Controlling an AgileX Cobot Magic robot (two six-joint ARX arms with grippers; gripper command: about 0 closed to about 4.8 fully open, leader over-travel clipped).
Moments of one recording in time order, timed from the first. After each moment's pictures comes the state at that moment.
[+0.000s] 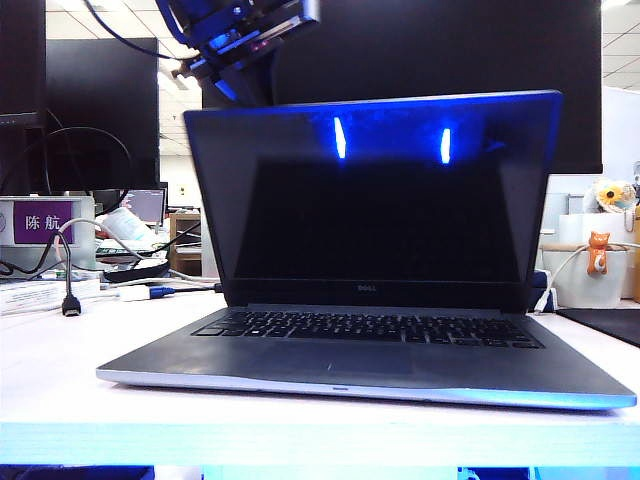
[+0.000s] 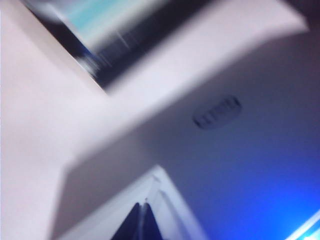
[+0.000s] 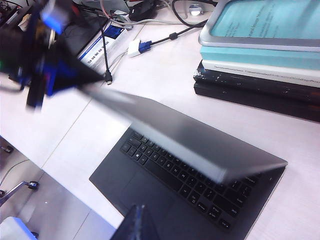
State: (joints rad) left arm -0.55 1.80 1.77 -0.92 0.16 0.23; right arm -0.09 0.97 1.19 -0.85 -0.78 0.00
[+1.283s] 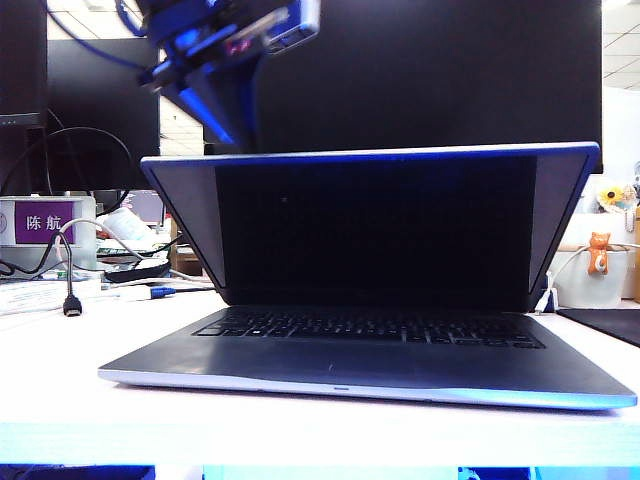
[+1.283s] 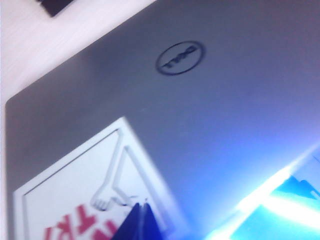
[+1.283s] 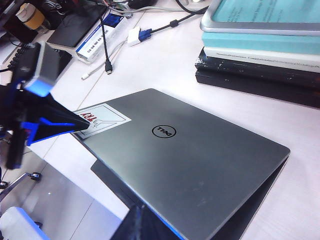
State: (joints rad) left arm -0.65 1.58 1.41 -0.84 0.08 0.14; right arm -0.09 0.97 1.19 -0.90 -0.78 -0.03
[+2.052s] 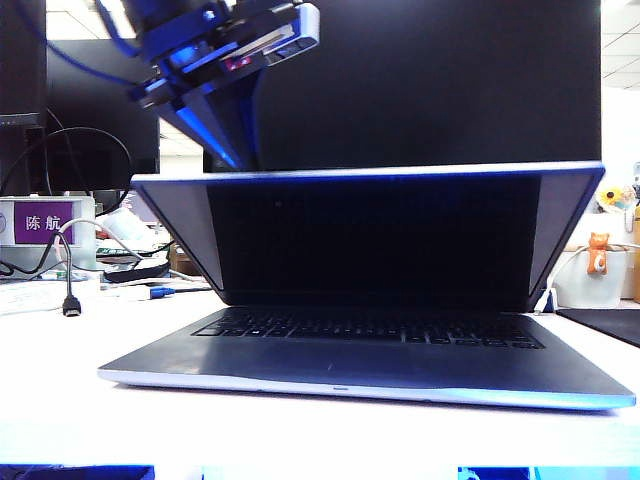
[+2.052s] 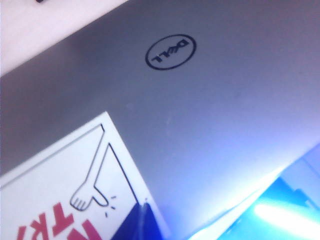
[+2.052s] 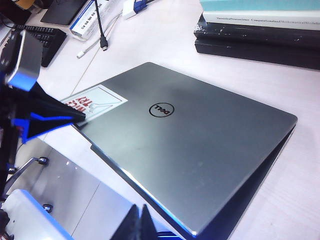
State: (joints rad) left arm -0.70 1.50 1.24 -0.71 0.06 0.05; right arm -0.09 0.97 1.14 -0.96 -0.78 -0.06
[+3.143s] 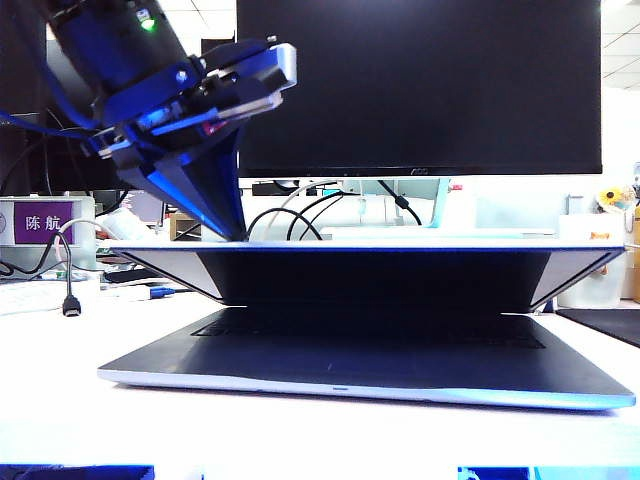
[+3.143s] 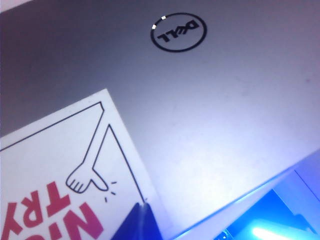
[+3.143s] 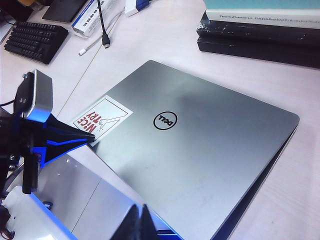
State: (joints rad) left arm -0.77 1.38 0.93 -0.44 -0.04 -0.08; right arm -0.09 0.97 1.14 -0.97 -0.78 -0.07
